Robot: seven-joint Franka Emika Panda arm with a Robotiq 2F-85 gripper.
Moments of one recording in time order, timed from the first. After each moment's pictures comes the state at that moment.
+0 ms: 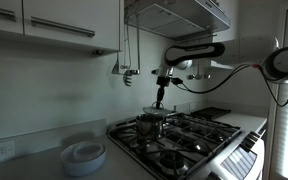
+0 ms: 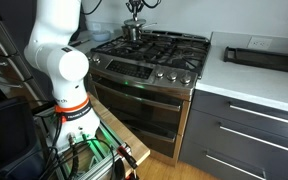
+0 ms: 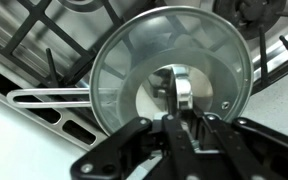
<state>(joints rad) 0.27 0.47 0.27 -1.17 0.01 1.78 -0.70</state>
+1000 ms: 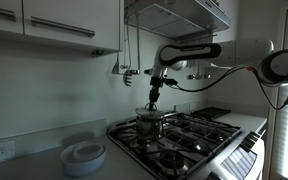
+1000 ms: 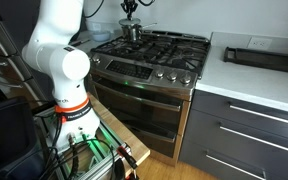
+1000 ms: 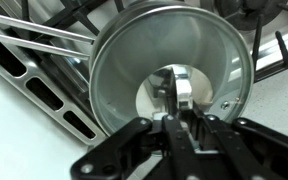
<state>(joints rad) 0.34 0.52 0.28 -1.10 0.00 1.78 -0.83</state>
